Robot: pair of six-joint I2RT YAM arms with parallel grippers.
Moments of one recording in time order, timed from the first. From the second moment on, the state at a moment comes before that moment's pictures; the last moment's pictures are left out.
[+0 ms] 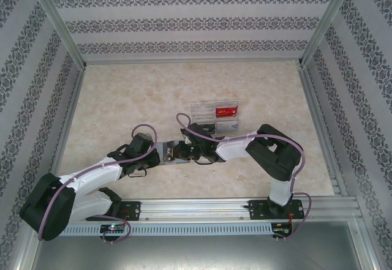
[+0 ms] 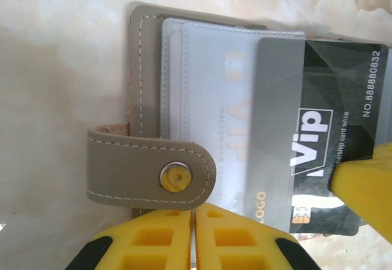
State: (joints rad) left arm -0.53 1.12 0.38 -0.27 0.06 -0.76; right arm 0.90 1.85 0.83 0.26 -0.36 0.99
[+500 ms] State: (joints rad) left arm -0.53 1.11 0.38 -0.28 0.06 -0.76; right arm 0.85 1.67 0.71 0.22 -0.35 0.96
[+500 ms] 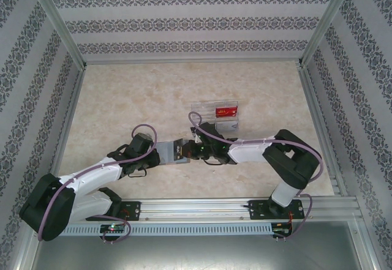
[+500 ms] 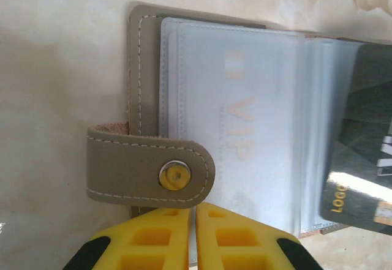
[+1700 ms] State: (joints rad) left arm -0.53 0.54 0.33 -0.39 0.11 -0.71; right arm 0.85 1.47 0.99 -0.46 0.36 -0.77
